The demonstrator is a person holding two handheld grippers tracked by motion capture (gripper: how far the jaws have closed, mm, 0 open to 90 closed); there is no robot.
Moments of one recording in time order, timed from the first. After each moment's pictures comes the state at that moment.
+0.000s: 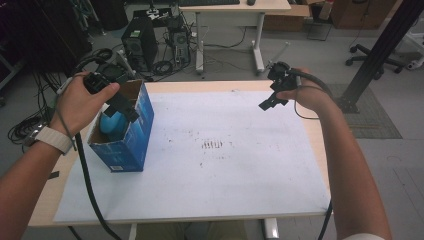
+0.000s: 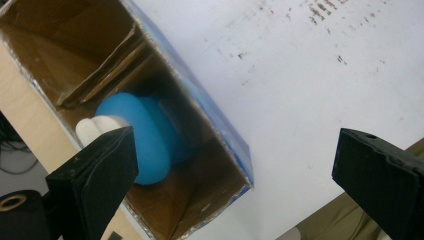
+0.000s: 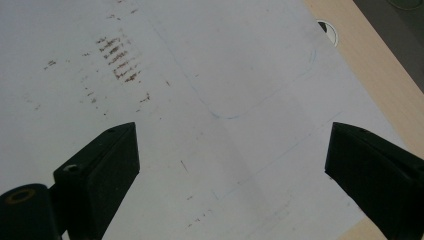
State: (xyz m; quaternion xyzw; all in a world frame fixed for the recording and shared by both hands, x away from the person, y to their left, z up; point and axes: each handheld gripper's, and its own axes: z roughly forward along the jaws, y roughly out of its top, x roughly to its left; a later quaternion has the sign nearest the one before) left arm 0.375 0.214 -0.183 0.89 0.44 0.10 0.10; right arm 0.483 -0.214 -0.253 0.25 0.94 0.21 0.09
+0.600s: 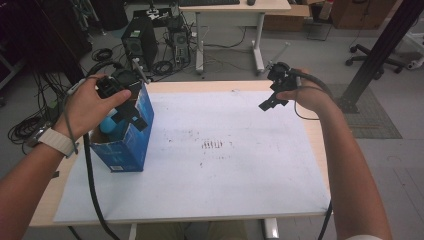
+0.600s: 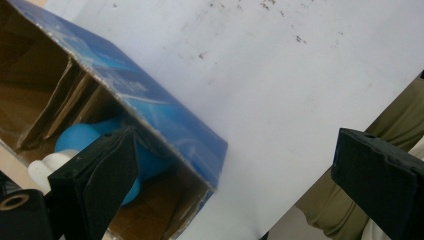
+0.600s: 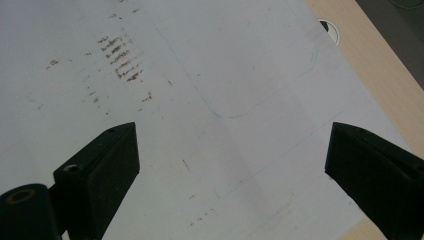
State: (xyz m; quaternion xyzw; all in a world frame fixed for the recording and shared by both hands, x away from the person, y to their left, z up) left arm 0.364 0.185 -0.183 0.93 0.35 0.07 0.09; right arm 0.482 -0.213 -0.253 0.24 0.94 0.21 0.09
